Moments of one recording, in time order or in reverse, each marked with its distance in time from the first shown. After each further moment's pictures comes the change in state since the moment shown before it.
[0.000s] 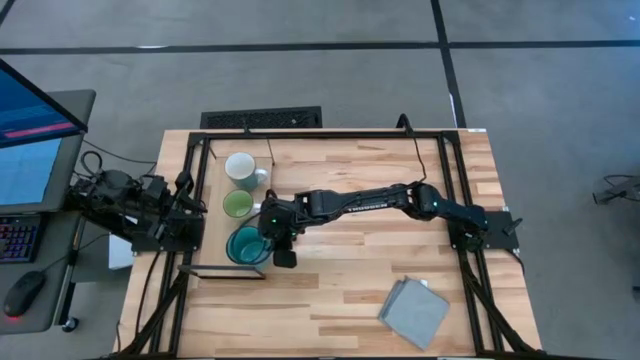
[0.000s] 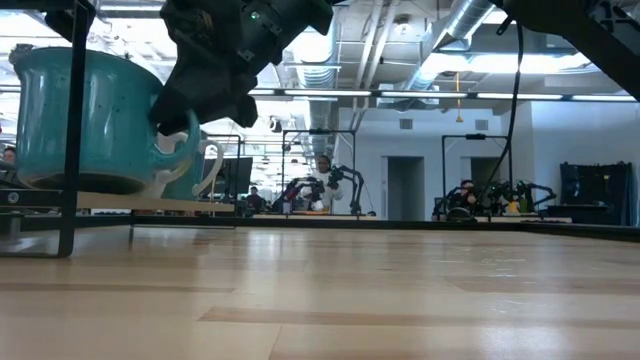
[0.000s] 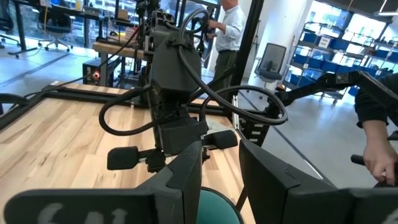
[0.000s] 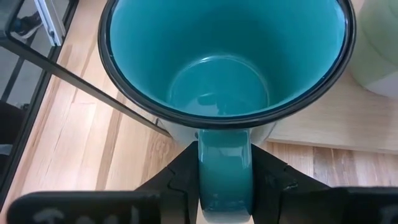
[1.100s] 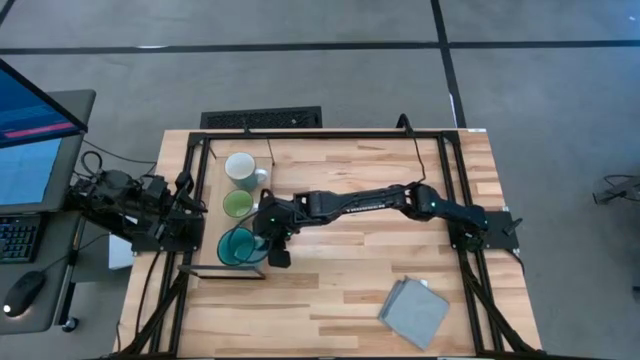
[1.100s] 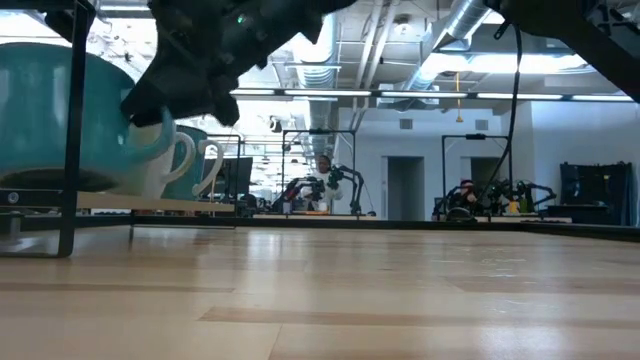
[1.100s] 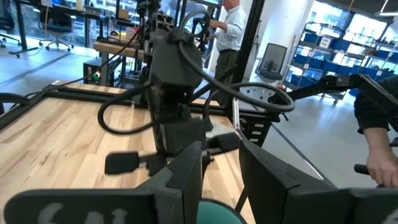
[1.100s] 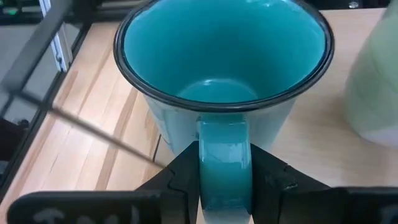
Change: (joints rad) left arm 0.000 0.000 0.000 -0.001 -0.003 -0.002; right arm 0.000 0.020 0.000 0.126 -0.003 -0.030
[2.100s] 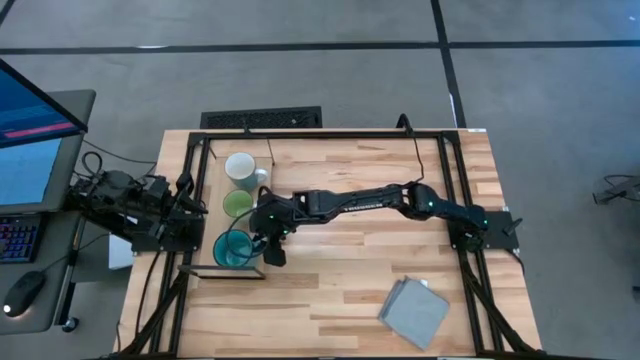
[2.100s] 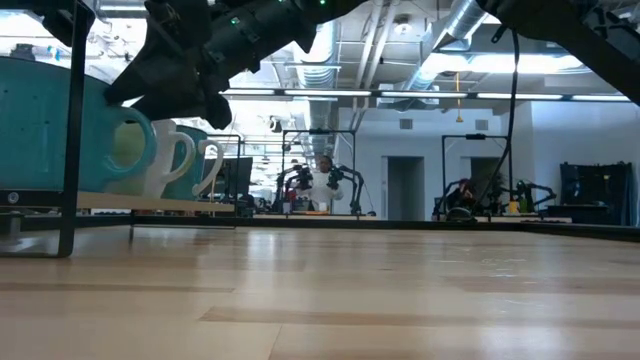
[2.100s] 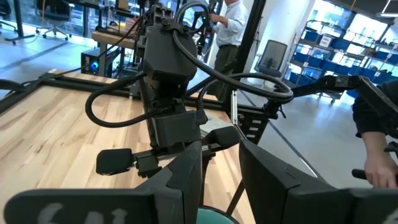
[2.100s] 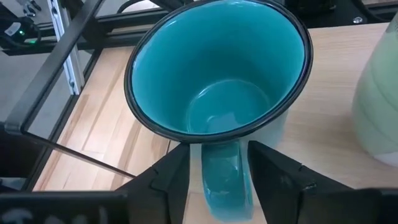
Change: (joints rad) left arm 0.000 0.000 0.000 -0.024 0.006 -0.039; right arm -0.016 0.020 0.001 0.097 -0.051 0.057
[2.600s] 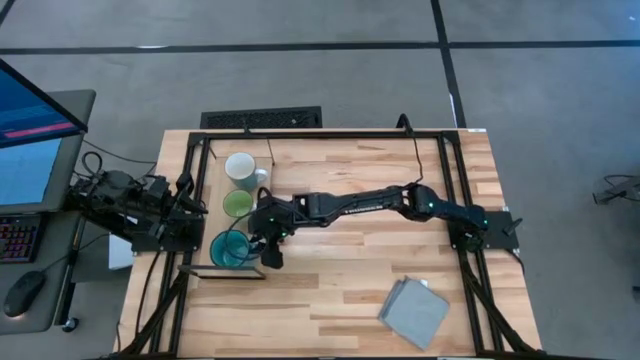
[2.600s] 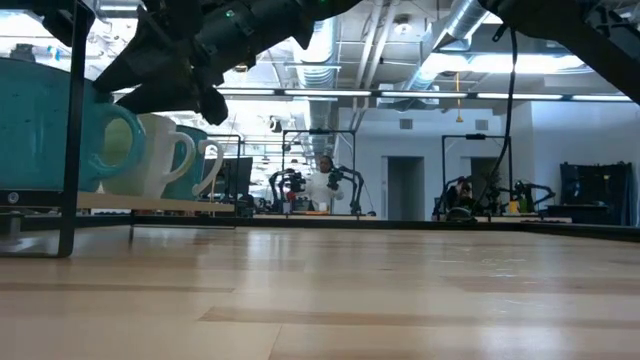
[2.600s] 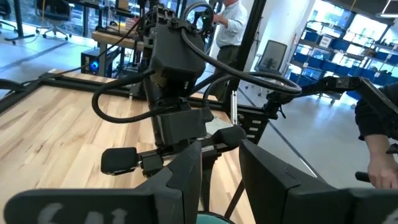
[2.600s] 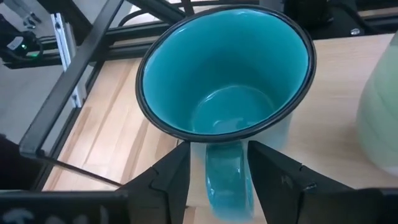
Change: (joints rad) left arm 0.000 0.000 0.000 0.001 0.000 -0.002; right arm 0.013 0.000 0.000 0.042 0.026 0.035
